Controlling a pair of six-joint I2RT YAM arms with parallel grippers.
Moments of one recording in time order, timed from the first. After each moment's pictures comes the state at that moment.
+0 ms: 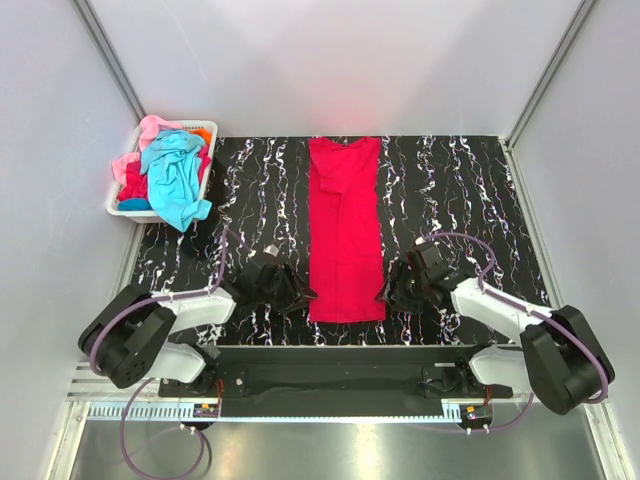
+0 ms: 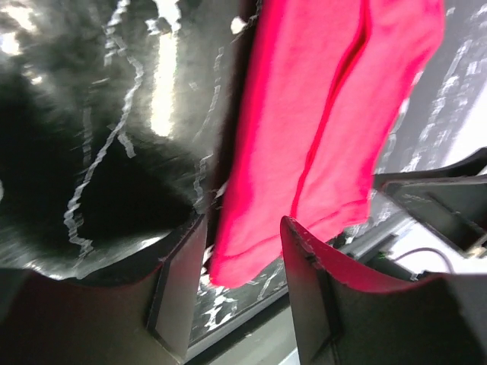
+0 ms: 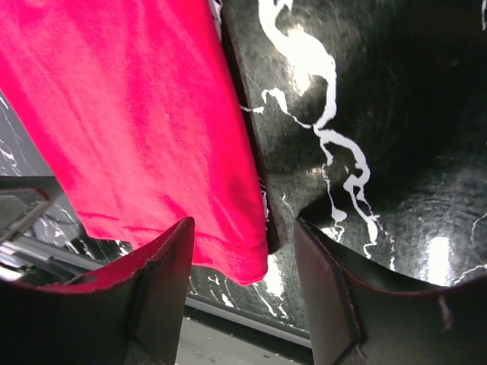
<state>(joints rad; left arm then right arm) -0.66 1.34 0.41 0.13 0.22 -1.14 0.50 1.22 0.50 -0.29 -0.18 0.86</state>
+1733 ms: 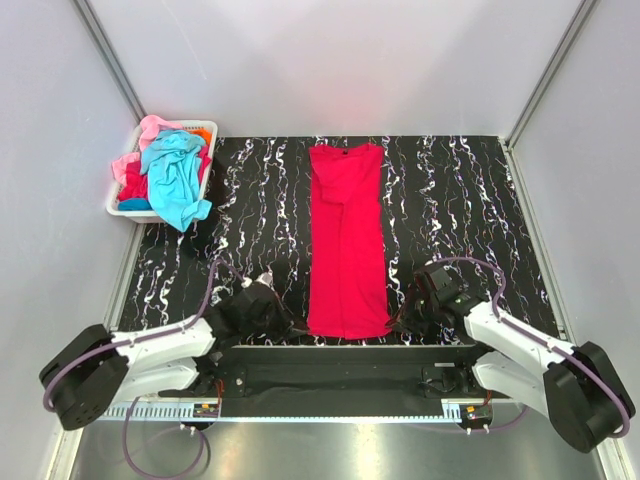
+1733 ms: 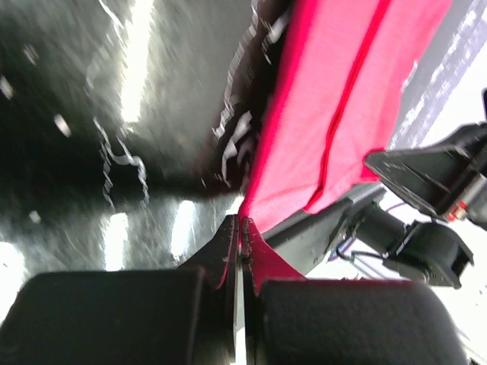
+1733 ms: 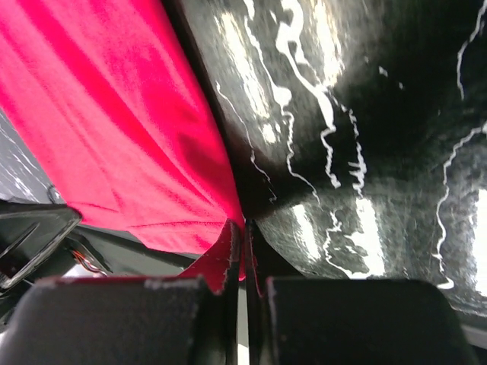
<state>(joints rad) -0.84 1.05 0.22 0.03 0.17 -1.38 0.53 1.01 0.35 -0.39 -0.26 1.03</state>
